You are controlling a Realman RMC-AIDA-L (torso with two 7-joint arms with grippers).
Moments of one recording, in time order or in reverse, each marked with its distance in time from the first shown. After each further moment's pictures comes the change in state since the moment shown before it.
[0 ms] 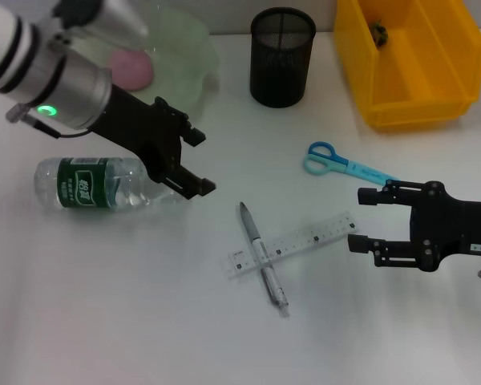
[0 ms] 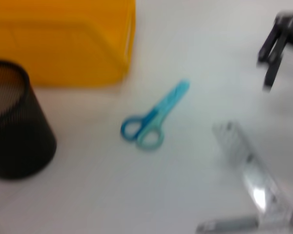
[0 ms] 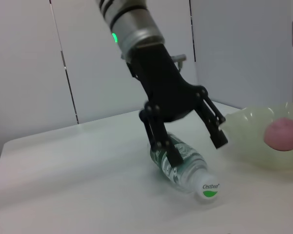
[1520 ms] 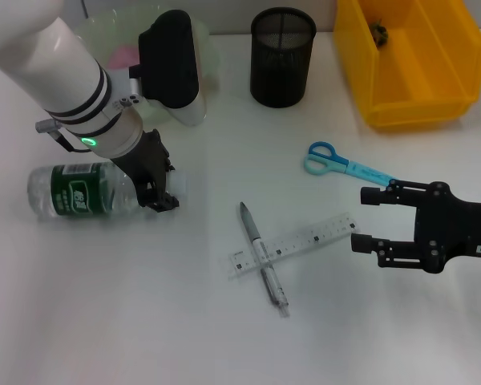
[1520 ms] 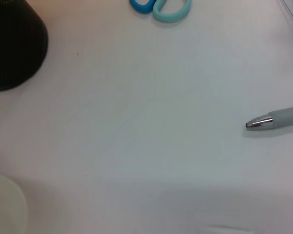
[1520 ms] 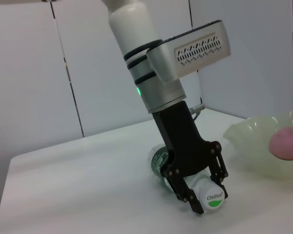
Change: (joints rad) left arm -0.078 -0.024 0.348 -0.157 0.236 -0.281 -0.153; right arm -0.013 0.004 0.023 -0.005 0.007 -0.043 0.015
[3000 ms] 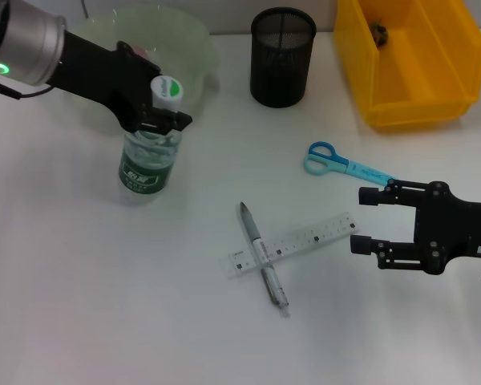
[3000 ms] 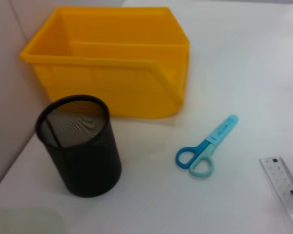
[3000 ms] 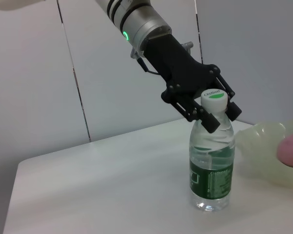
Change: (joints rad) left arm 0.111 0.020 -0.523 0.325 -0.222 0.349 0.143; right arm 0.003 0.000 0.003 -0.004 0.000 -0.025 0.000
